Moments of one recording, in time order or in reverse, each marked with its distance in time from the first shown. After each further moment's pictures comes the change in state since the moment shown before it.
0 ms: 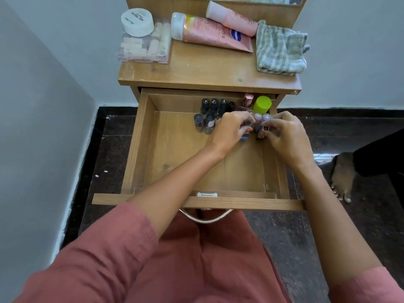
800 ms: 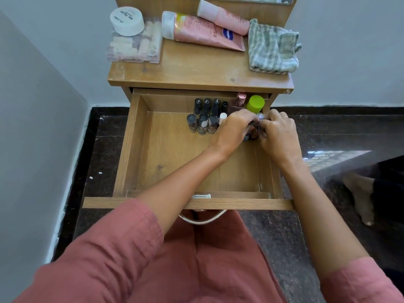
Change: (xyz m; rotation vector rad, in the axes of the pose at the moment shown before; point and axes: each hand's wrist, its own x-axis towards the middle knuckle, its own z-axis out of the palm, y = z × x) left_hand 0.007 0.007 0.019 0.097 0.018 0.158; right_hand 0.005 0.000 0.010 -0.362 0.029 -0.102
